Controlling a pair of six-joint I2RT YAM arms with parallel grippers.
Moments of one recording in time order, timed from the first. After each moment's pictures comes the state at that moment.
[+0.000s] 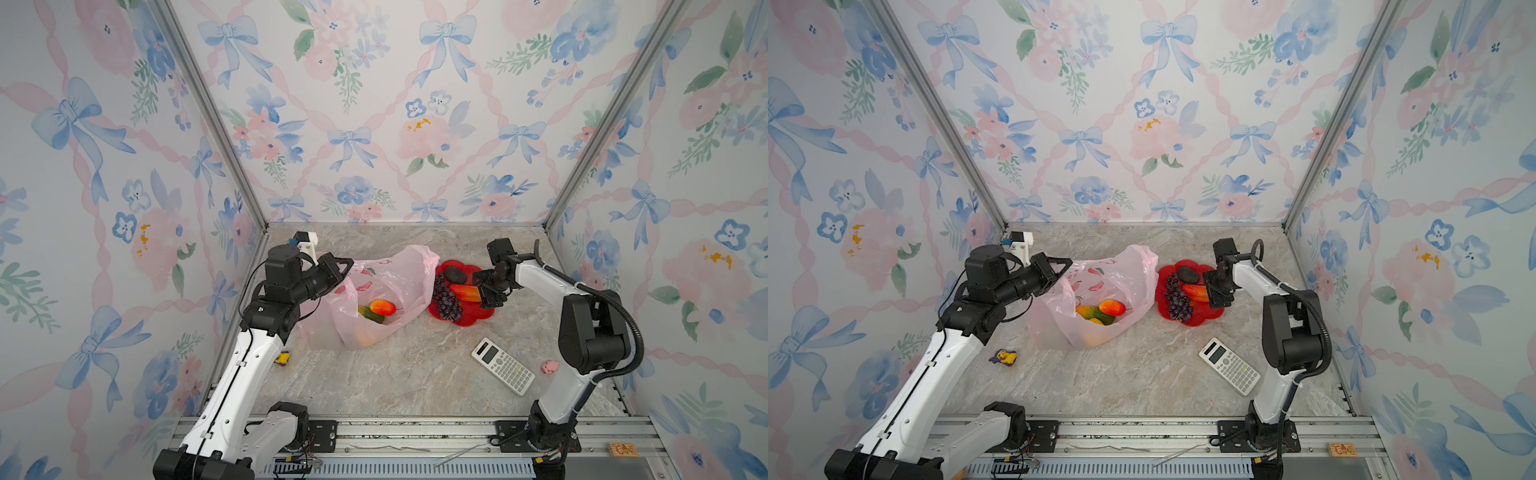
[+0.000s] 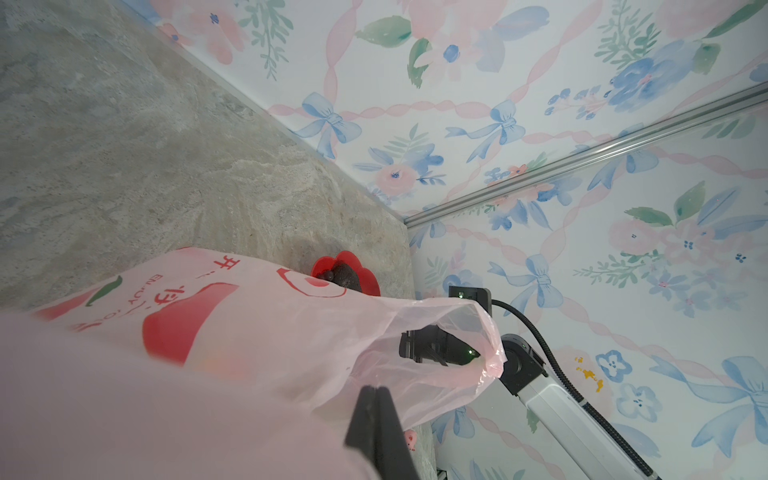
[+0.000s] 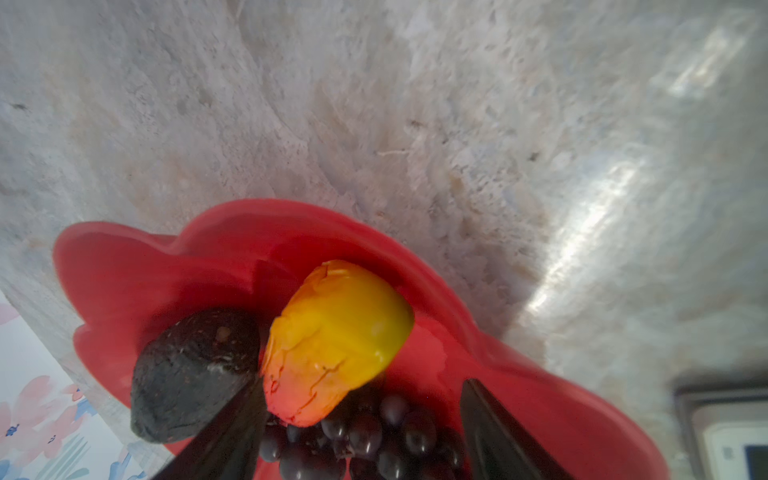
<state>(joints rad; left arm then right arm) -0.15 1.02 1.01 -0.33 0.50 -0.90 0.19 1.84 1.31 -0.74 -0.11 1.54</state>
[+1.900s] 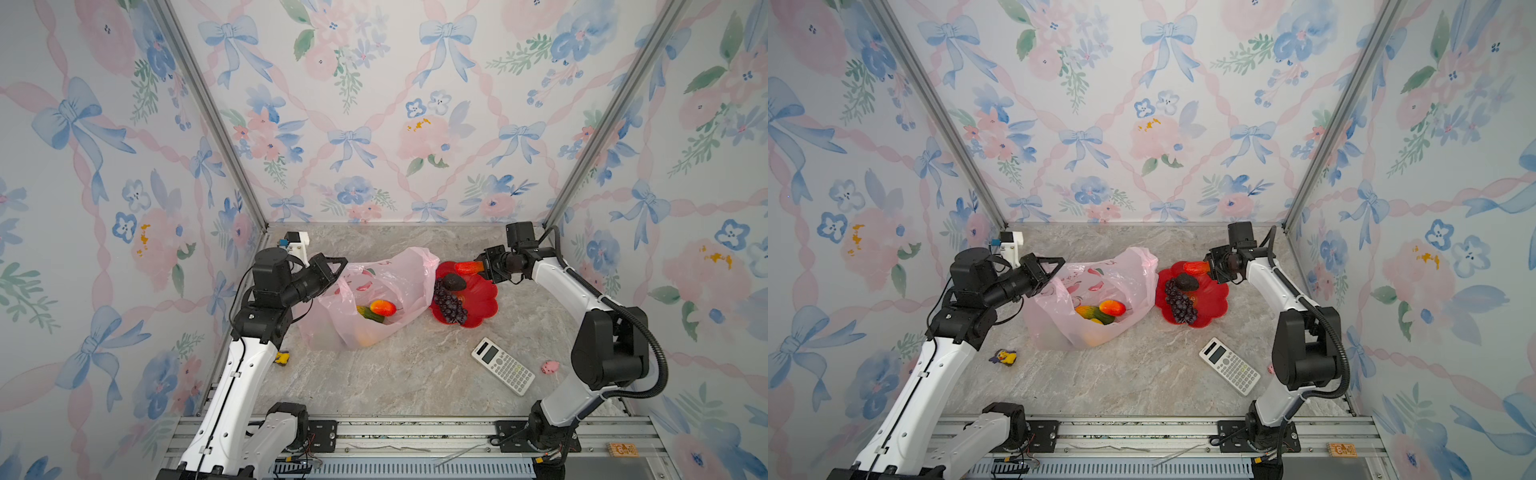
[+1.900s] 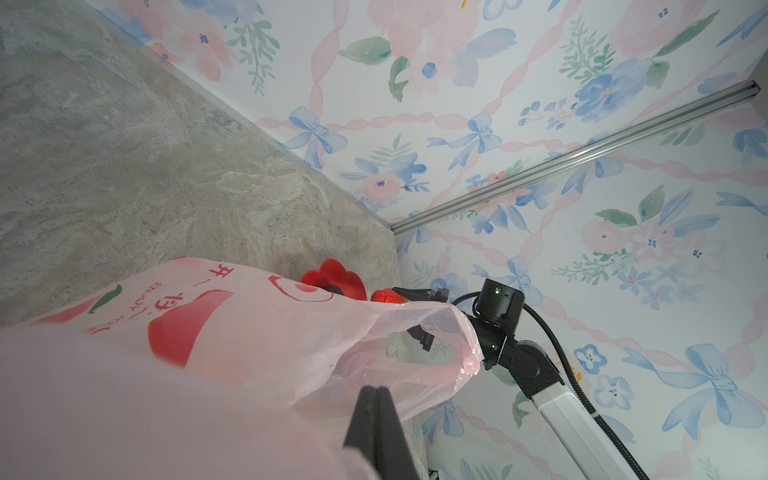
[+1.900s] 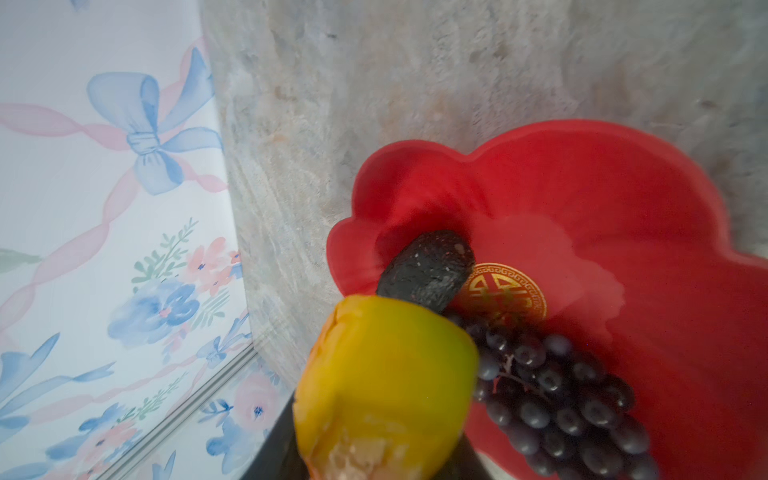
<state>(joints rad) -0.10 0.96 1.00 -0.33 0.56 -0.90 0.12 1.67 1.34 -0.56 -0.31 1.39</state>
